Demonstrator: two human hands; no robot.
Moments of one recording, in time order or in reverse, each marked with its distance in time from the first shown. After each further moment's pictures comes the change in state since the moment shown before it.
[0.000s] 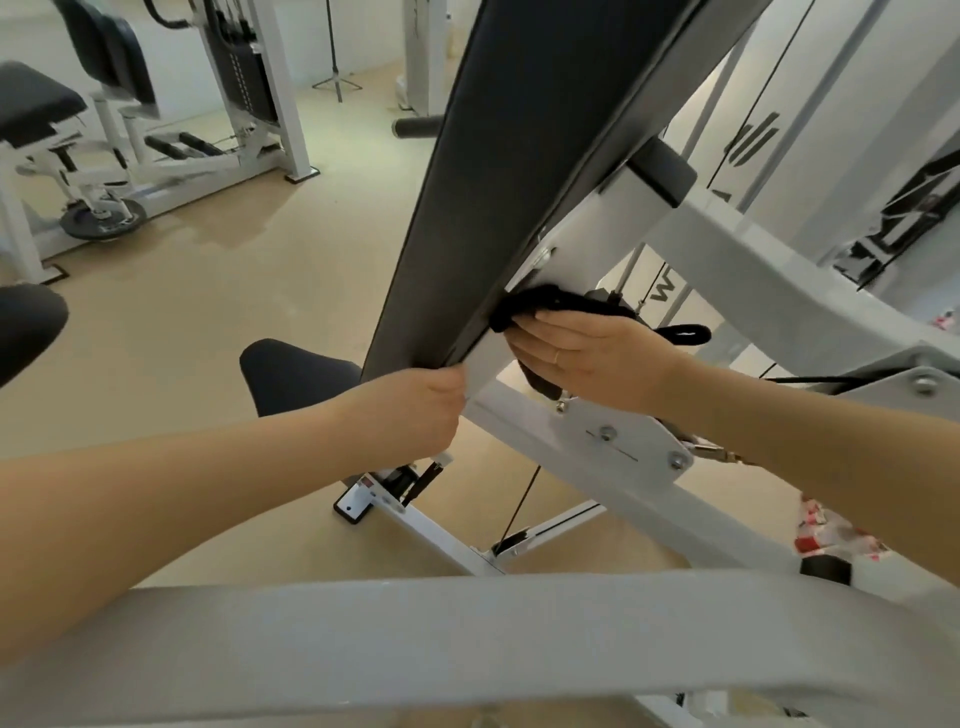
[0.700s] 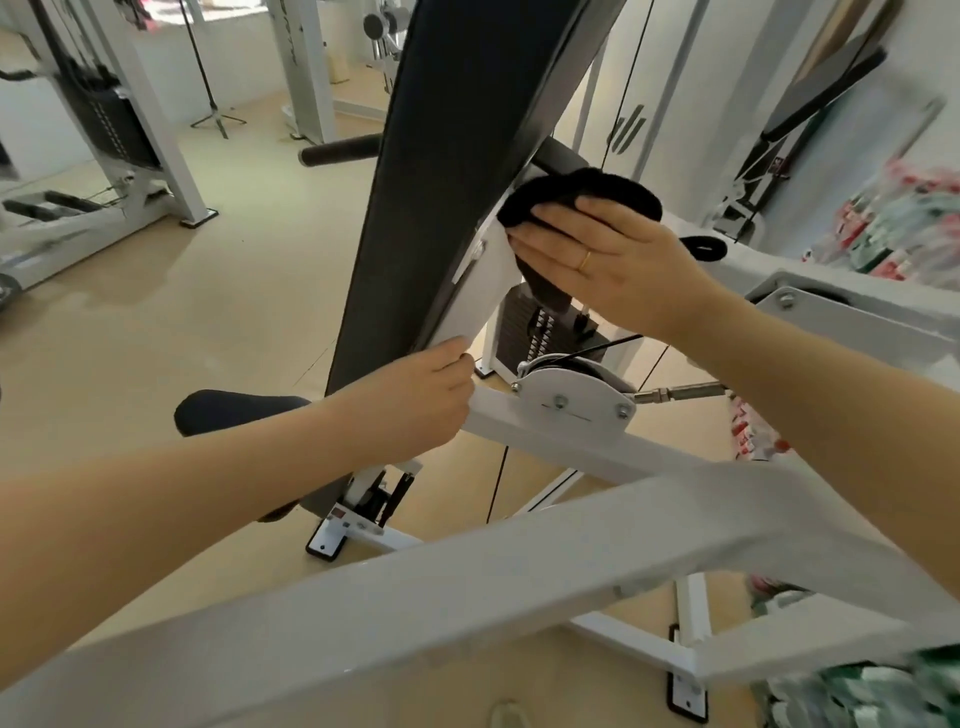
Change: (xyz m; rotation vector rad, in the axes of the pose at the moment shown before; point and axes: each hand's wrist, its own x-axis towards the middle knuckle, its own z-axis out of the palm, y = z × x) left_hand 0.002 -0.018 -0.021 -0.178 0.178 -0.081; right_hand -0.046 0.053 -0.032 0.009 0.128 0.423
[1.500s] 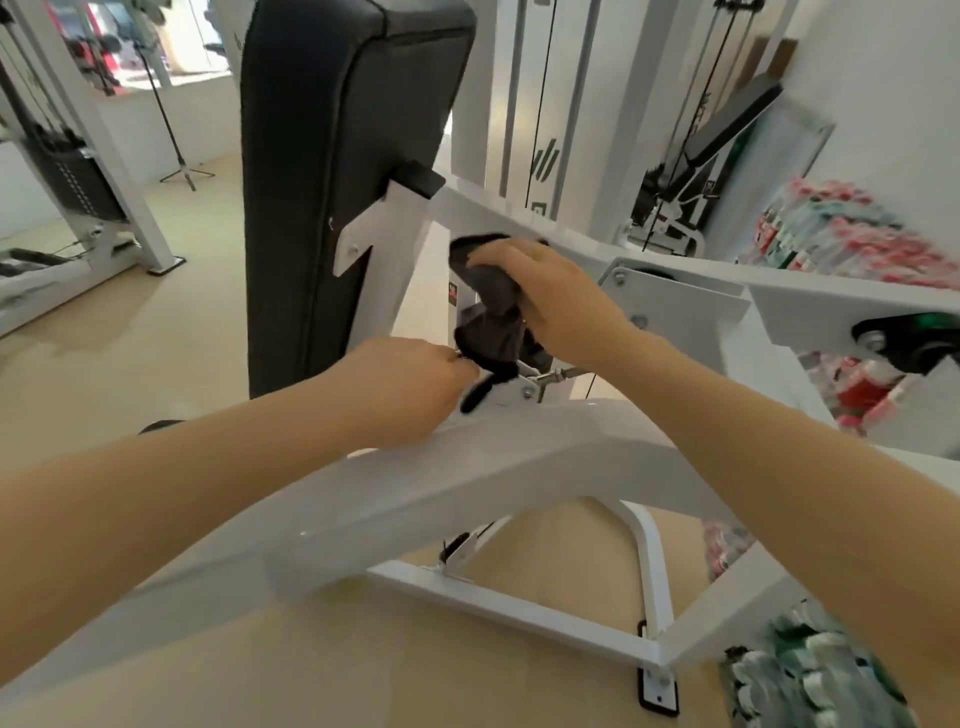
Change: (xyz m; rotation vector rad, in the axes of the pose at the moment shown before) left_hand 0.033 0.013 -0.117 -0.709 0.088 -0.373; right_hand -0.047 0.000 -0.112 1.080 -0.101 0.660
